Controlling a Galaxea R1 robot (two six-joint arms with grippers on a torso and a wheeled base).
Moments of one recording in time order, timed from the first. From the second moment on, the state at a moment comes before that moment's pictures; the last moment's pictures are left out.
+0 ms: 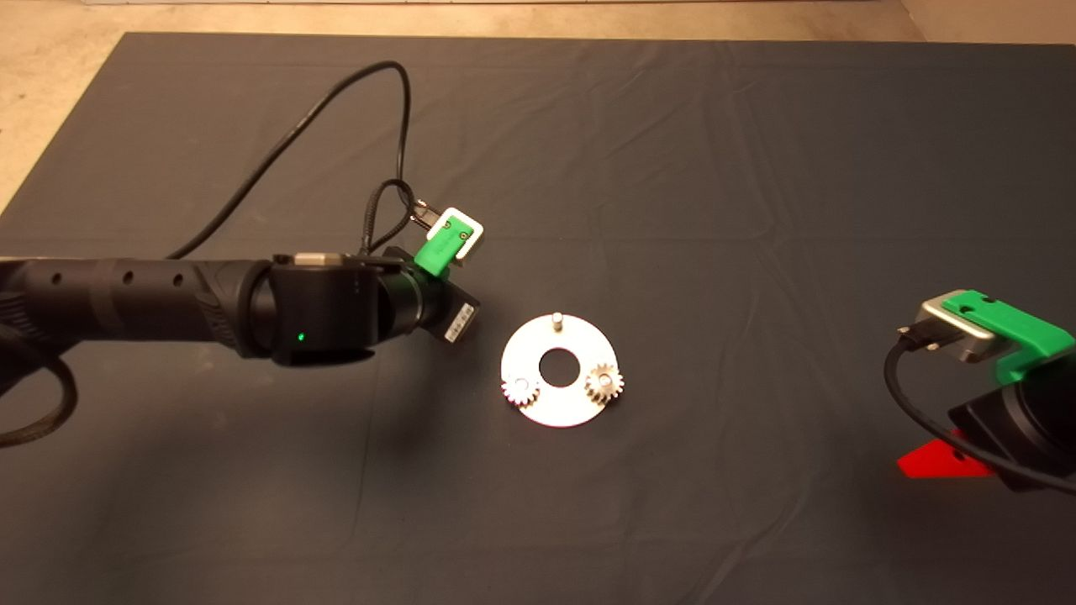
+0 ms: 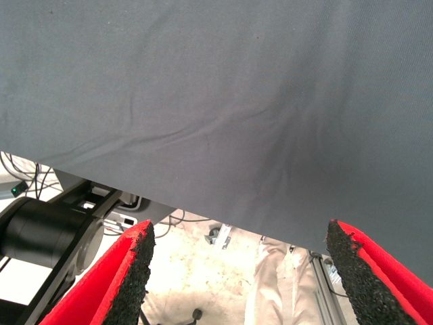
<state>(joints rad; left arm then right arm) -0.22 2.44 -0.87 1.11 1.37 -1.04 0.63 2.04 -0.39 0.02 -1.53 1.36</state>
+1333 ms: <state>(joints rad) -0.14 2.40 -0.86 1.11 1.32 -1.07 0.63 2.04 -0.39 0.03 -1.53 1.36</state>
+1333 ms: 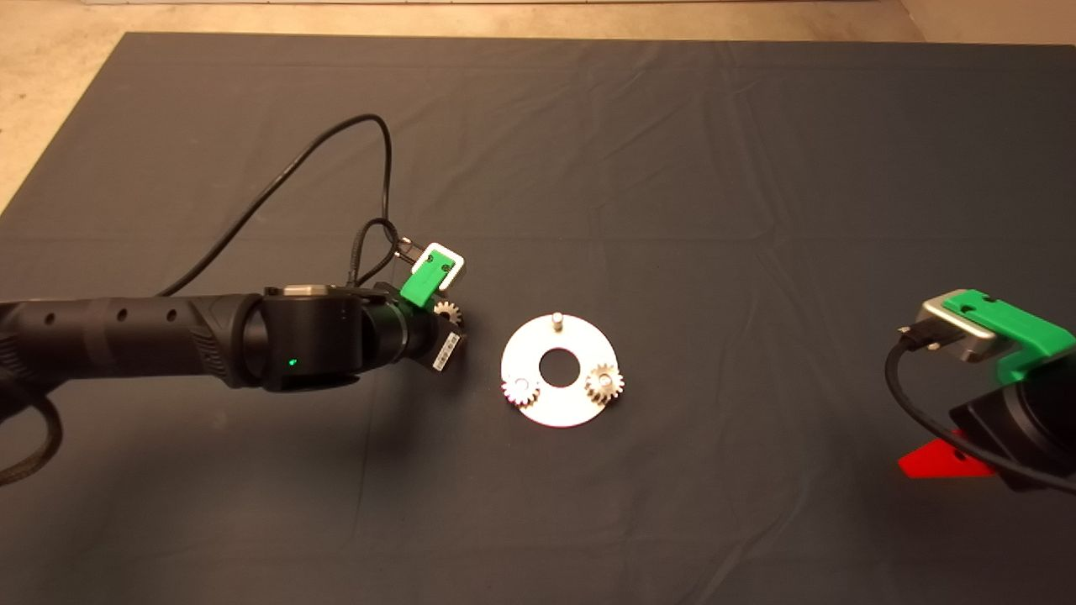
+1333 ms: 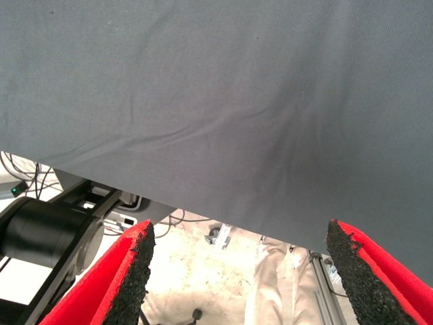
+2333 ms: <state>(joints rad) -0.12 2.39 -0.91 1.11 1.20 -1.06 0.63 2.04 -0.39 0.03 -1.53 1.36</state>
